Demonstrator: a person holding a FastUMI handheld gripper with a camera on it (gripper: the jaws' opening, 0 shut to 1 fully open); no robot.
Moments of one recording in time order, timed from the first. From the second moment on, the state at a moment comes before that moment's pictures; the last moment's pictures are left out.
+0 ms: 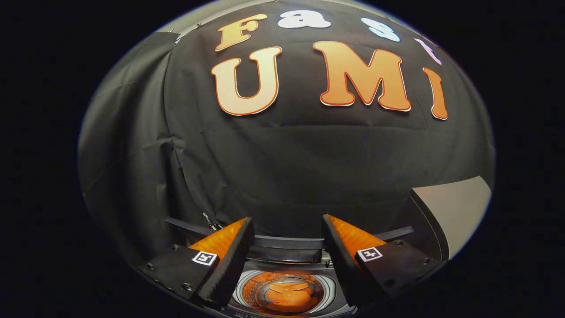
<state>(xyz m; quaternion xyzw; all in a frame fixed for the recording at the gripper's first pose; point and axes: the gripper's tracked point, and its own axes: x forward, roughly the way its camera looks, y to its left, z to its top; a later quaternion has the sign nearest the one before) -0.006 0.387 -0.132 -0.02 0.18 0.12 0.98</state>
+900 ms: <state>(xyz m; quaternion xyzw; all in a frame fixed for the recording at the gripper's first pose) -0.070 0.373 -0.206 -0.04 0.20 0.10 0.97</state>
